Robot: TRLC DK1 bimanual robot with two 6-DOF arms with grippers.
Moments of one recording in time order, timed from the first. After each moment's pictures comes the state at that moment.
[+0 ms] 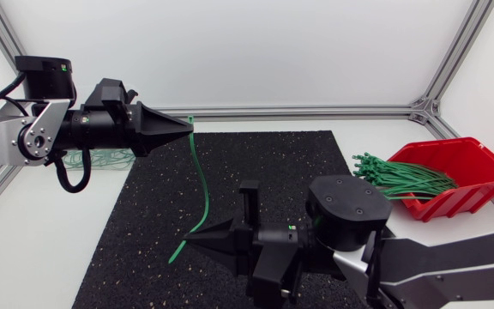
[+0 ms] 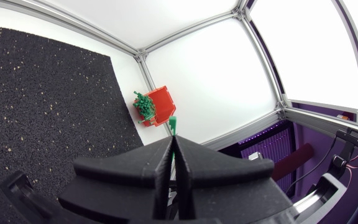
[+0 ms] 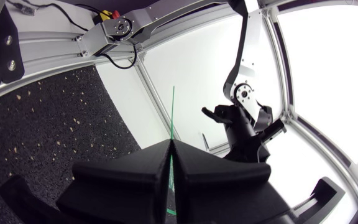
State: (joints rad) left arm -0.12 1.53 0.90 0.16 1.26 -0.68; right arm 0.89 1.57 0.44 0.99 -0.50 -1.20
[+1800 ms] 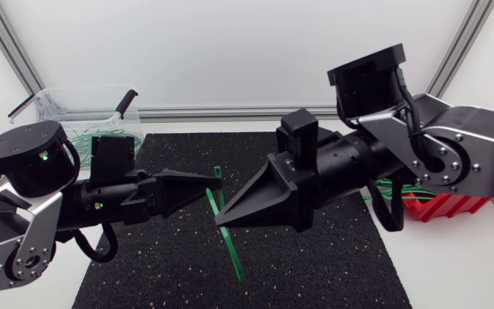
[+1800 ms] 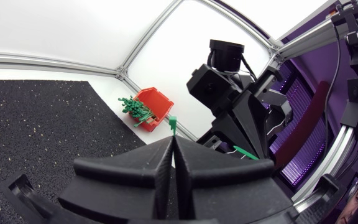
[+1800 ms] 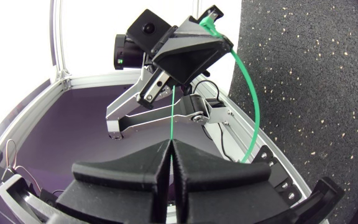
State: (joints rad) left arm -0.42 1.24 0.44 0.70 0.92 -0.58; right arm 0.60 1.36 0.90 -0.18 -1.24 1.00
